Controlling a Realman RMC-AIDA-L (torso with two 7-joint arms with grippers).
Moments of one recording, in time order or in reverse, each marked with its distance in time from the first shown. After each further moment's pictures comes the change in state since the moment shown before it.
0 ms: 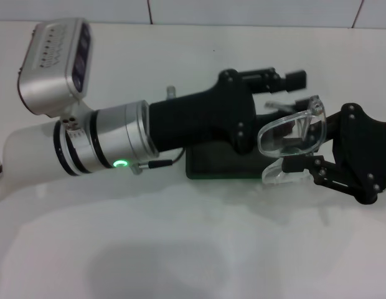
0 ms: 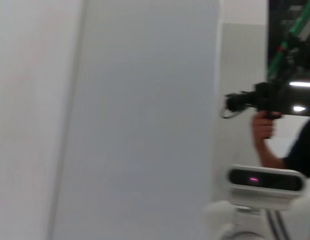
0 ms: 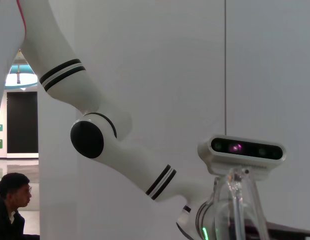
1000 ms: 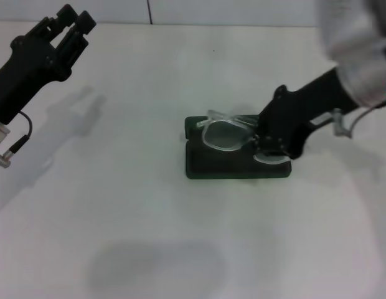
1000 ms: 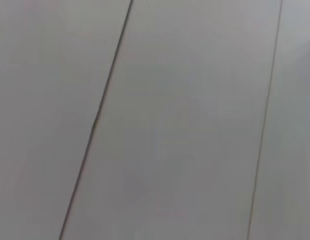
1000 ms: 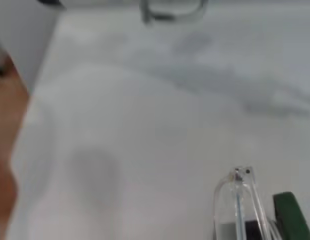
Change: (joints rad) left arm 0.253 0.093 -0.313 -0.070 -0.223 -0.109 0.087; right arm 0.212 0.003 -0.419 -0.577 -0.548 0.351 0.850
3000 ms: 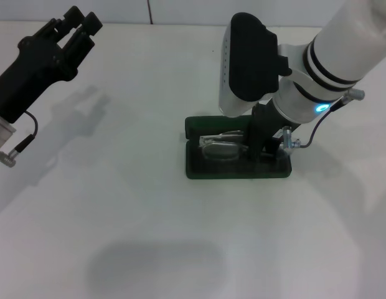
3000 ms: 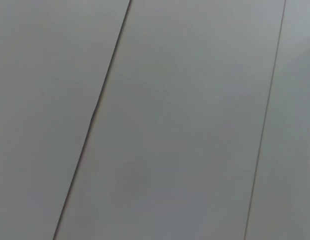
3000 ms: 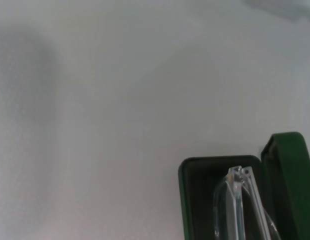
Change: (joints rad) left arm -0.013 -0.003 0.006 -0.008 0.004 -0.015 -0.015; right arm 0.213 0.006 -0.404 0.216 -0.232 0.271 0.242
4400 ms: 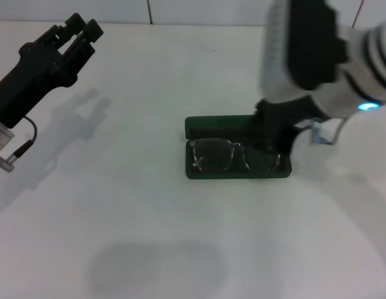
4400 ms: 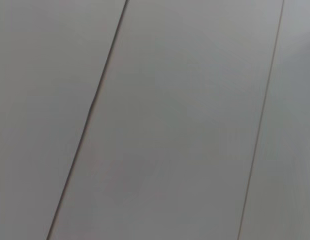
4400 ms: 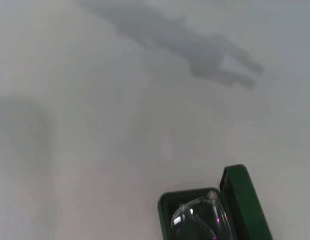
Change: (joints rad) left arm 0.010 0.005 0.000 0.004 0.023 0.003 -0.023; right arm -0.278 -0.005 0.084 -0.471 -0.046 -0.088 0.054
